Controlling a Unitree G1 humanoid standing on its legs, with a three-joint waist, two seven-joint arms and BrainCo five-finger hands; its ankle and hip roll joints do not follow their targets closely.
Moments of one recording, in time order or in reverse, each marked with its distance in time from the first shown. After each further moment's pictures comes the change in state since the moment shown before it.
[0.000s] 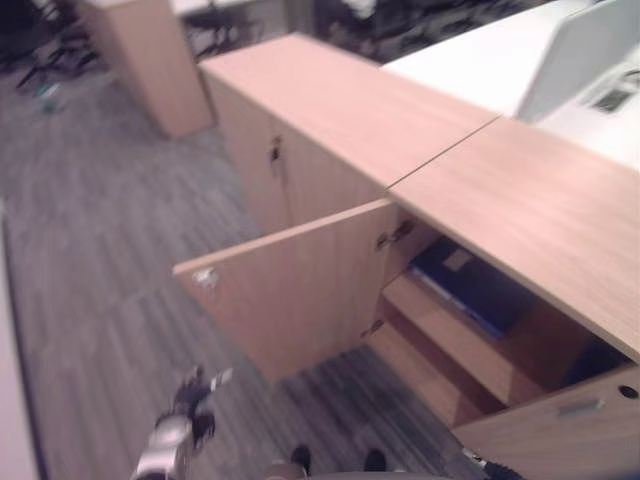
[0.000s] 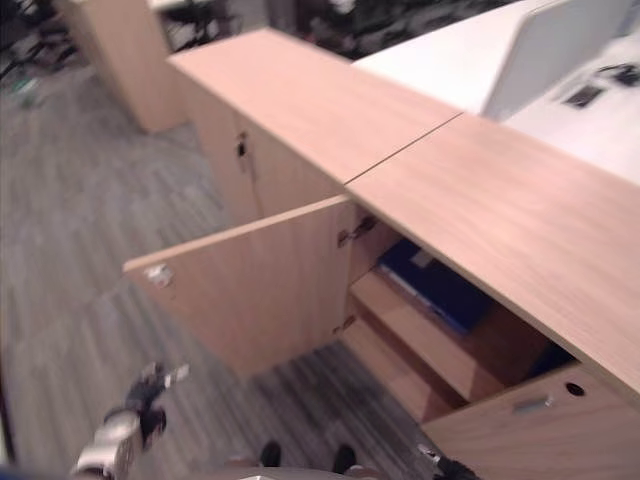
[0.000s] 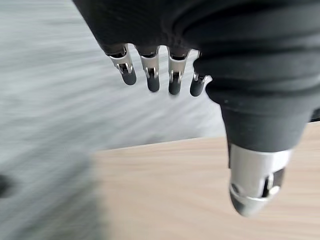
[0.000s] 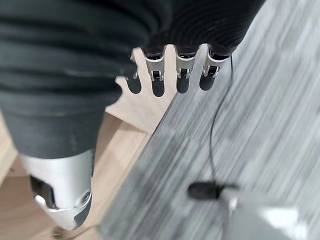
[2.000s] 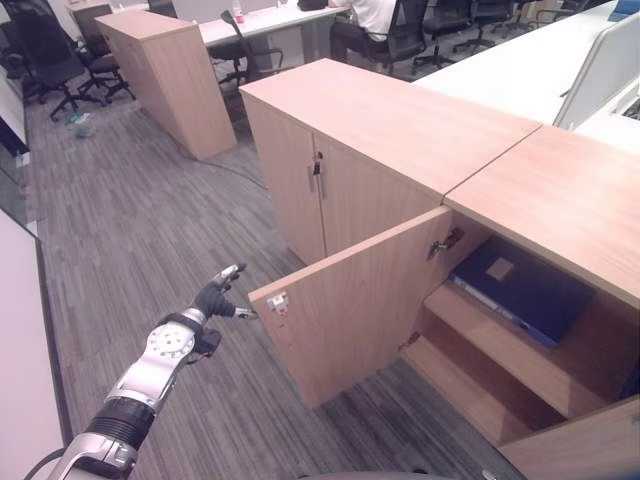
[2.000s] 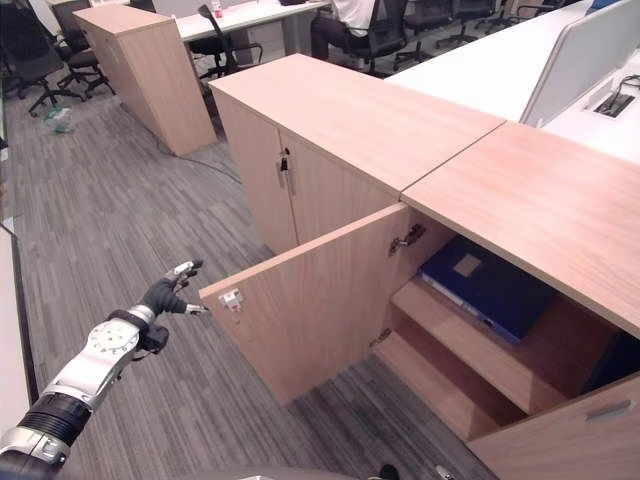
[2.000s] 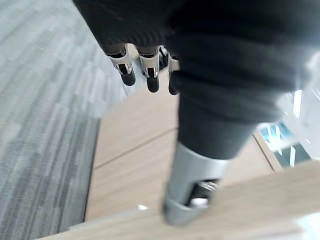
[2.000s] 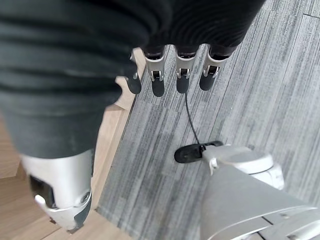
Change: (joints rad) left arm -0.202 0.277 -0.304 -0.330 0.144 0.035 -0.184; right arm 0.104 0.003 -0.098 0.050 0.039 0.028 0.092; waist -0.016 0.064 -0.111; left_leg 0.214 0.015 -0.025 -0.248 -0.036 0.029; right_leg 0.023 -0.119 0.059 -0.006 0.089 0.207
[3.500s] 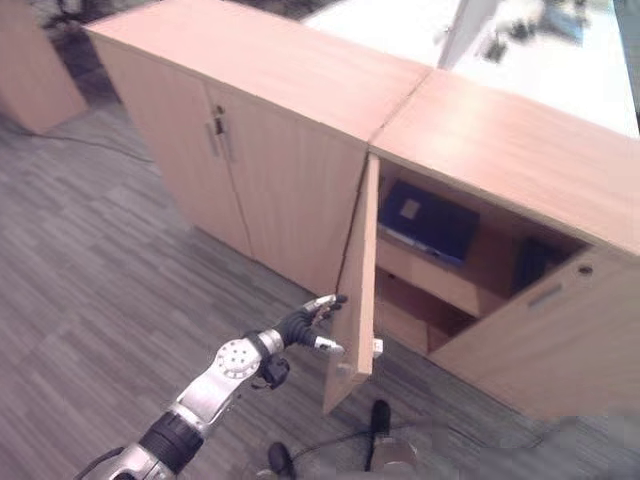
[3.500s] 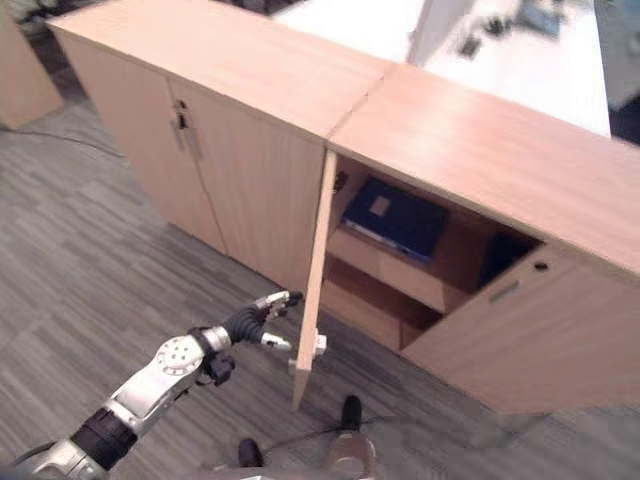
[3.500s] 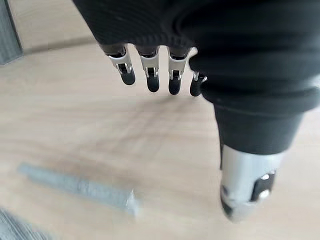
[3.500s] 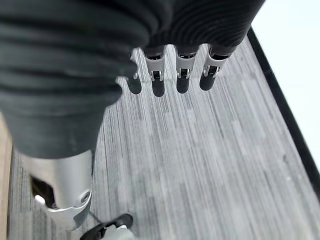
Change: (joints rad) left arm -0.014 -0.164 -0.220 -0.189 -0.104 0.036 -0.170; right arm 0.060 0.063 -0.092 0.108 -0.012 0.041 -0.002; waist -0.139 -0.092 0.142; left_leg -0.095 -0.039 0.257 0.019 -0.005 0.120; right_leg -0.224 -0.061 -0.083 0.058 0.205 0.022
